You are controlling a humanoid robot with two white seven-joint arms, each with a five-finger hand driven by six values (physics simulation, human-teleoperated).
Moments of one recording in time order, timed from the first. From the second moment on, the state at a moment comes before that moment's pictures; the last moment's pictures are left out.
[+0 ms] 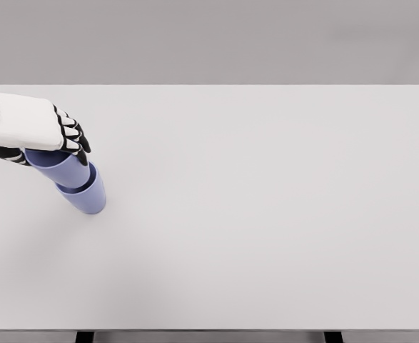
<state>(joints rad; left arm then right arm) -1.58 1.23 -1.55 -1.78 -0.09 -0.61 -0.61 0.02 0.00 -0.23 0.06 0.14 -0.09 0.04</state>
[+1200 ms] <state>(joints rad) -1.59 1.25 -1.52 -1.79 -0.08 -0.61 -0.61 0.02 0.00 -0.23 0.06 0.14 -0.09 0.04</state>
